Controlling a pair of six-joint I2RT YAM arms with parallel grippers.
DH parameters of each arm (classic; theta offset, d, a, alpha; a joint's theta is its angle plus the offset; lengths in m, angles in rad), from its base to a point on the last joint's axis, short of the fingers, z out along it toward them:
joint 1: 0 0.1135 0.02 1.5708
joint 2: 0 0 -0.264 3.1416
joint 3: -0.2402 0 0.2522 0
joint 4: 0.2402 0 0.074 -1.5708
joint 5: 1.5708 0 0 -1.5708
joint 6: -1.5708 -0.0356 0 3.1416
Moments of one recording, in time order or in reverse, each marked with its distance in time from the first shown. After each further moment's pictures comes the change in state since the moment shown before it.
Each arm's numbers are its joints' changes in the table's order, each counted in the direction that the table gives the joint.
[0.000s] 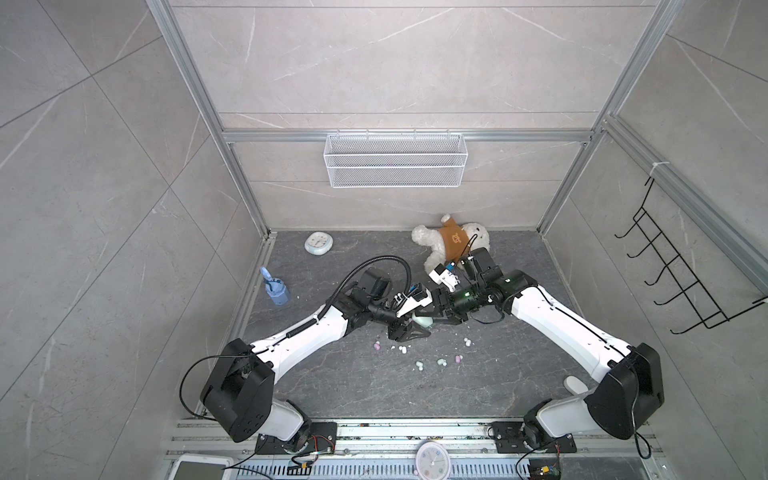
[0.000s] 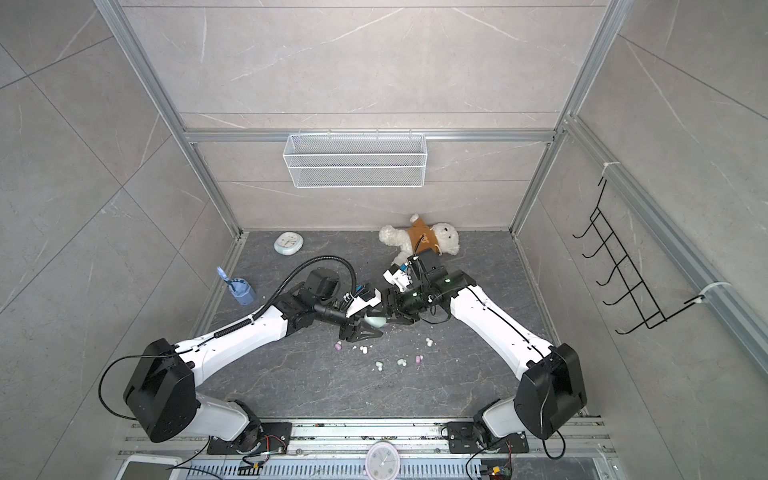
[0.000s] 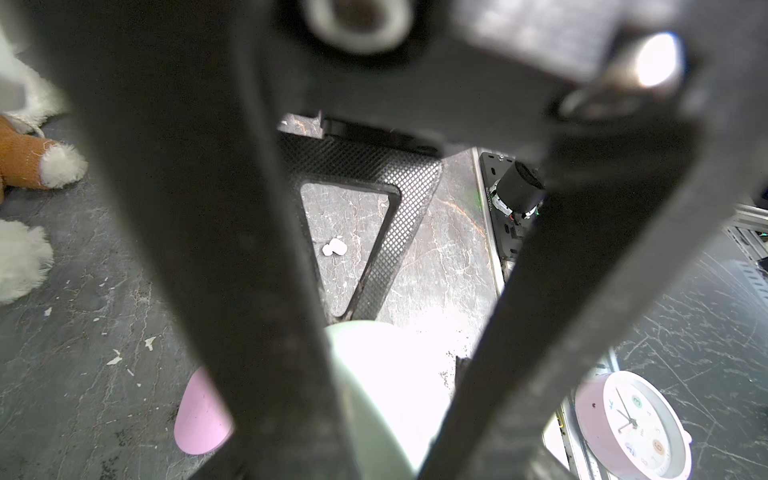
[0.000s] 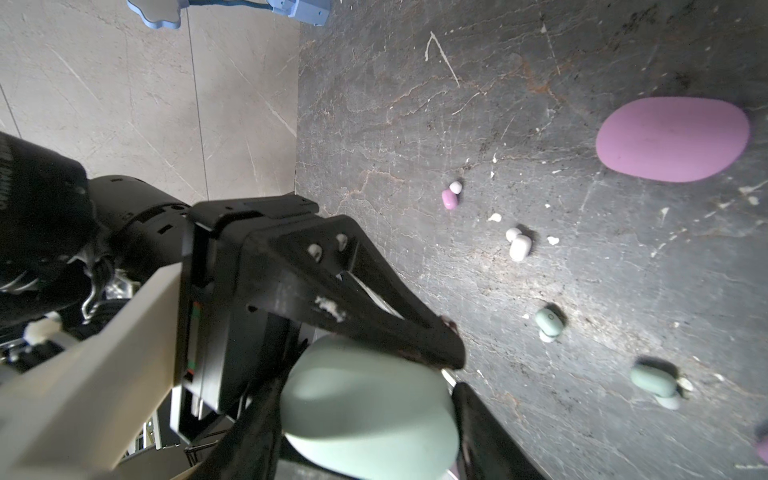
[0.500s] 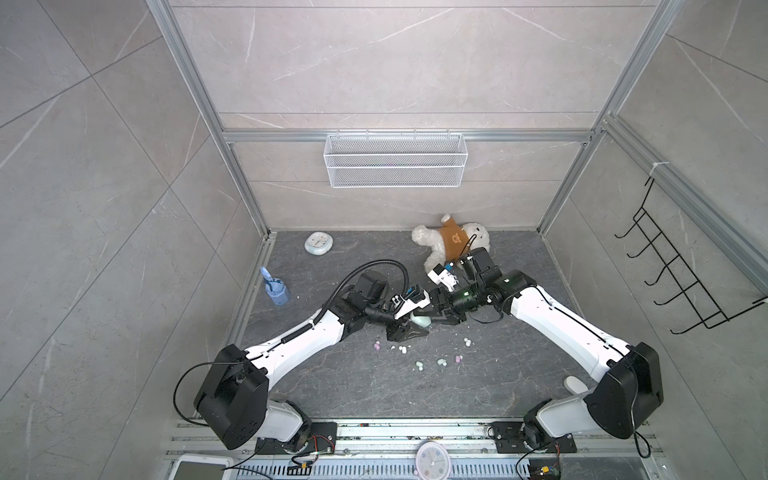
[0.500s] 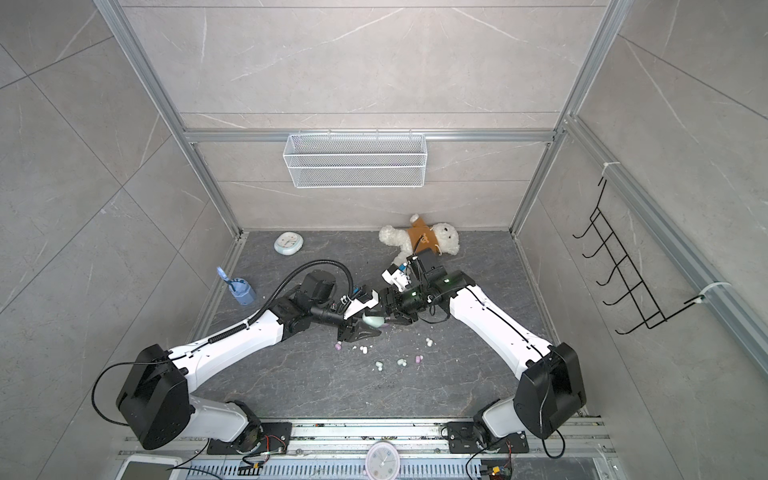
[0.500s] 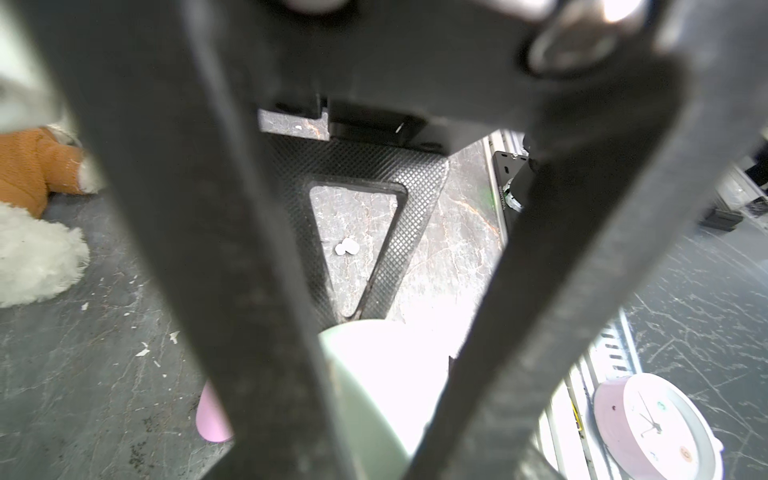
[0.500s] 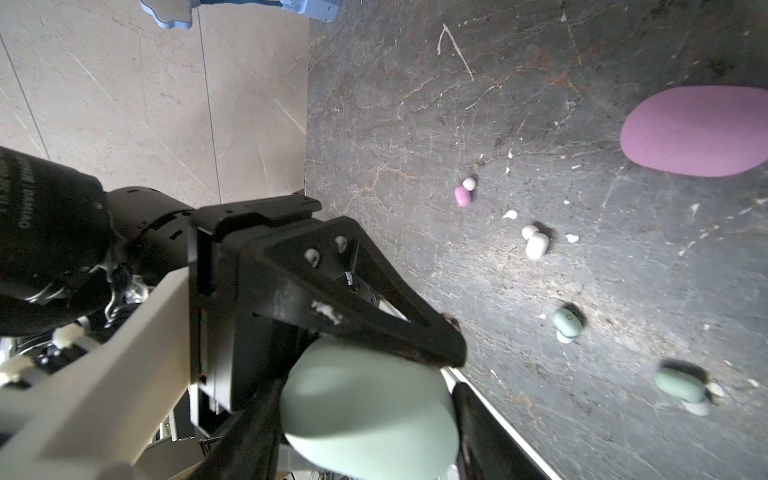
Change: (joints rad) left arm -0.001 0.039 0.039 -0.039 -0.040 -0.004; right arm 0.004 -0.003 0.000 -0.015 -0.025 -0.029
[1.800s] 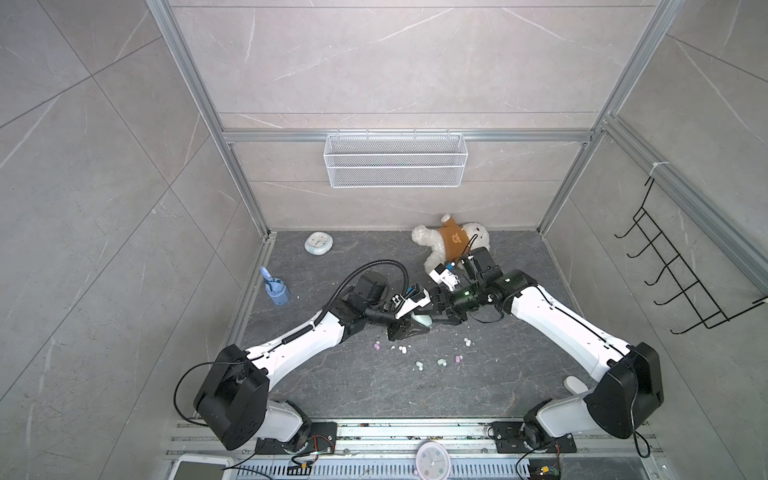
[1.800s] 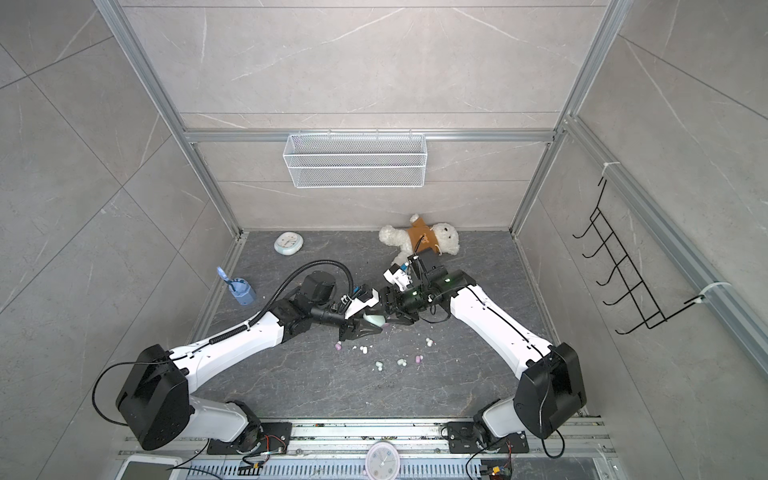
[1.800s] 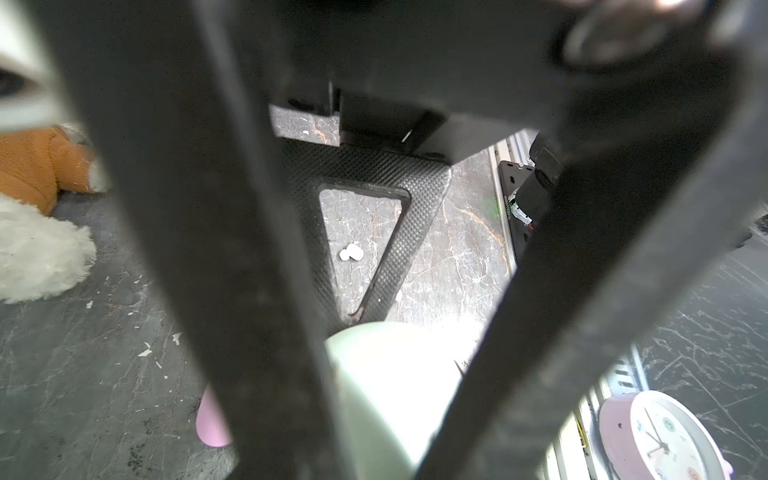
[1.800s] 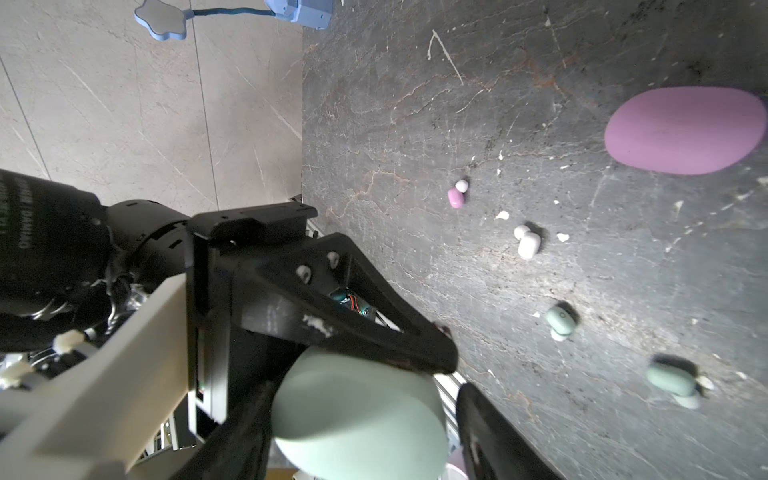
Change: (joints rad) left arm -0.005 0.002 0.019 -0.050 -0.007 0.056; right arm -0.012 0.000 0.000 0.008 0.016 -0.001
